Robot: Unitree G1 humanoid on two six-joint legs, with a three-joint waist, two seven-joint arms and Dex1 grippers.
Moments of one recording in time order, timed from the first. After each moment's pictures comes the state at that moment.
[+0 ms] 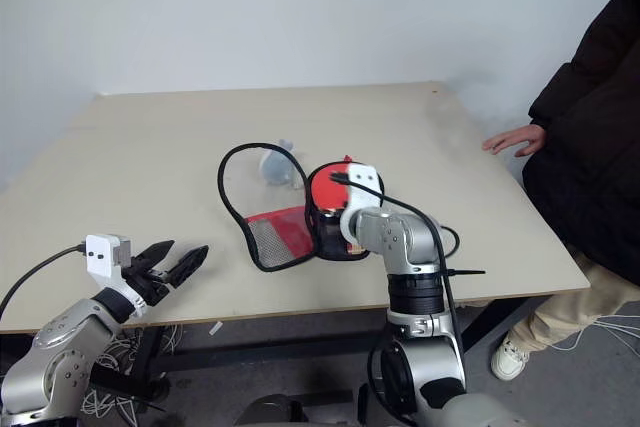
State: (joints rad) left arm 0.14 0.46 0.36 -0.24 -0.57 0.50 -0.56; right arm -0.72 0.04 -0.03 -0.08 0.37 1.33 0.04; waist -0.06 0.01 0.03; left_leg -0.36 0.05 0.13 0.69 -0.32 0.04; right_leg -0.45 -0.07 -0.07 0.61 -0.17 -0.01
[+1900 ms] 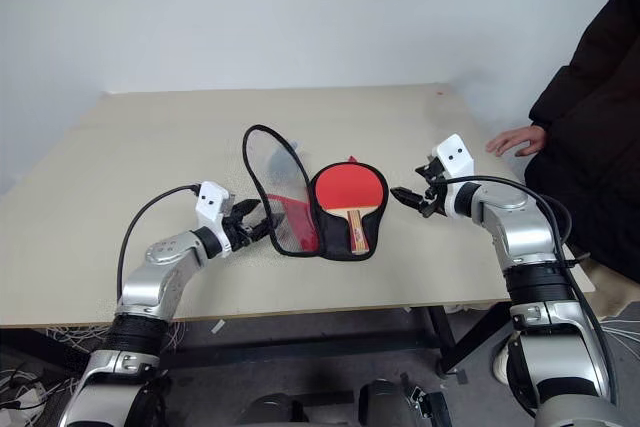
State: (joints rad) left arm -0.38 0.33 0.00 0.24 -0.29 0.32 -0.69; right arm -0.62 -0.58 0.05 0.35 0.22 0.42 0.82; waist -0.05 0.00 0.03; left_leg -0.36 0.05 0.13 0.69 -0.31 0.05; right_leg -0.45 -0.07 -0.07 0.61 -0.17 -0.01
